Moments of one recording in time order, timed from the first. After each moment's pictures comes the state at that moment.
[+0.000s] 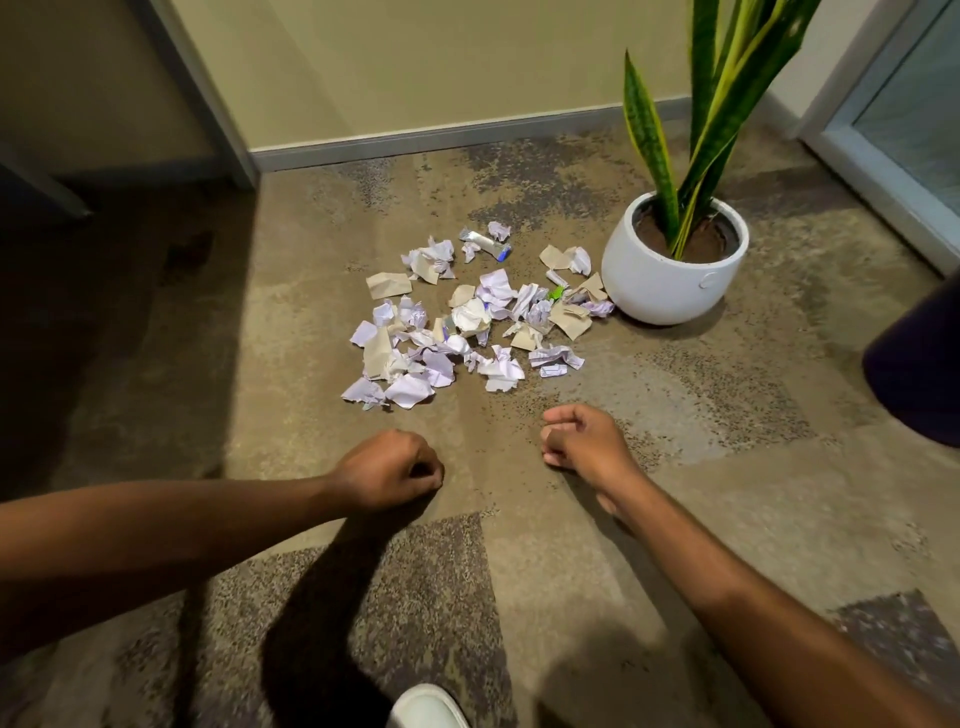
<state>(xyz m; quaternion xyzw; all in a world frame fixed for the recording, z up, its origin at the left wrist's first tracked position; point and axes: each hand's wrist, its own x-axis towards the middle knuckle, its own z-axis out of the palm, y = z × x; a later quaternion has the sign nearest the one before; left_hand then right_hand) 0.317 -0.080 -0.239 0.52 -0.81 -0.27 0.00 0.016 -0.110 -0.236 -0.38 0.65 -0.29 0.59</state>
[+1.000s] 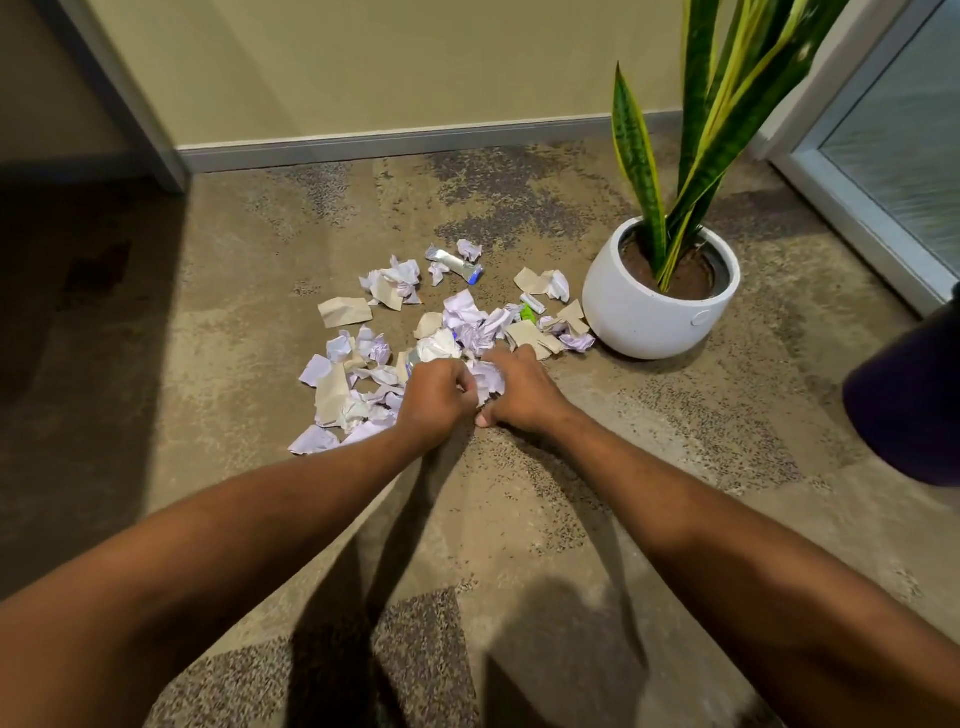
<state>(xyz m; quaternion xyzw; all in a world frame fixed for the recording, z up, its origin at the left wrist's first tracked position) 0.229 -0.237 -0.260 0.66 -0.64 -0.30 0.25 0.068 -0.261 -0.242 -0.69 0.63 -0.05 0.36</state>
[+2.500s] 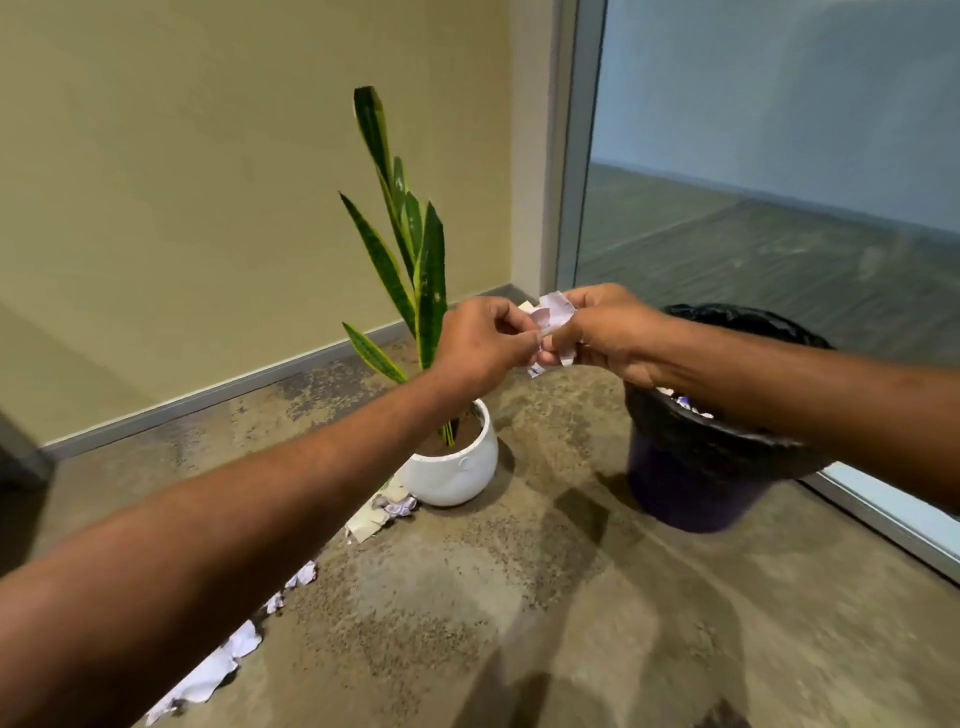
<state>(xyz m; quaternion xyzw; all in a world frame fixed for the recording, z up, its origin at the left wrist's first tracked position) -0.096 -0.279 0.067 0.46 -0.72 -0.35 0.39 -0.276 -0.253 0.084 -0.45 0.57 -0.46 0.52</state>
